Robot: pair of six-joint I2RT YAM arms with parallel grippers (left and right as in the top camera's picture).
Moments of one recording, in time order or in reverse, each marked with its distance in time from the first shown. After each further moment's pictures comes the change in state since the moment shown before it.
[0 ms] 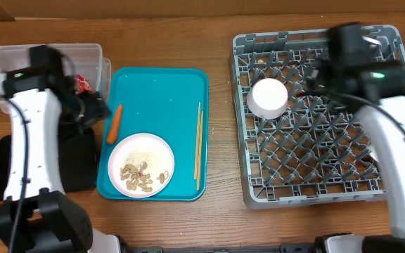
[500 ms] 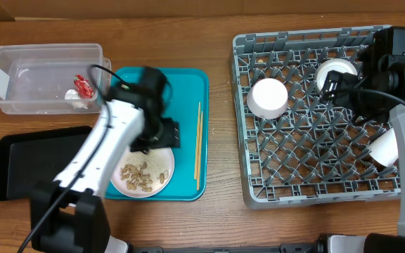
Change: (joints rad) left arm -0.513 -0.006 -0.253 0.136 0.010 -0.060; right arm -0.186 -0.008 0.000 -0.100 -0.328 -0.219
